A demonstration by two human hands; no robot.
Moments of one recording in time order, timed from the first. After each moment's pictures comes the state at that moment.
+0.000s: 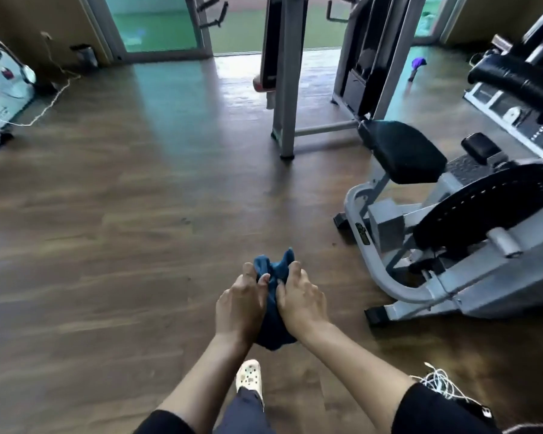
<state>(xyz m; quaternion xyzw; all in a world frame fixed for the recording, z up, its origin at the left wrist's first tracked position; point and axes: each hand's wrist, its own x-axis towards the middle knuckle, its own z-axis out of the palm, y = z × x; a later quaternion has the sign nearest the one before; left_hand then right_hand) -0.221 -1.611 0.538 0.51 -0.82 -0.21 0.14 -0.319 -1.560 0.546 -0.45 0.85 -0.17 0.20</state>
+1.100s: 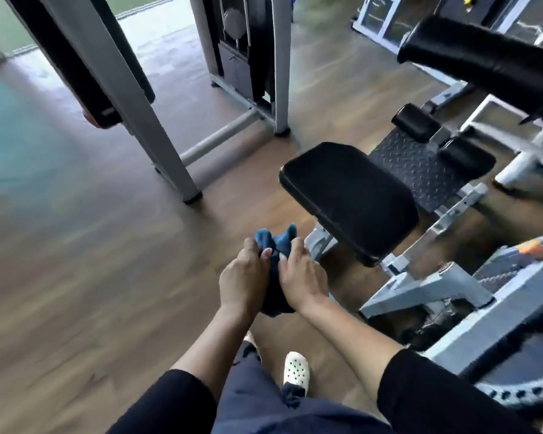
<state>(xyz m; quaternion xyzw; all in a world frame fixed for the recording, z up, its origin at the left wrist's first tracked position) -0.797 -2.065 0.509 0.33 -0.92 -0.21 0.02 -0.854 -1.977 0.502 -0.21 0.94 -0.21 0.19</state>
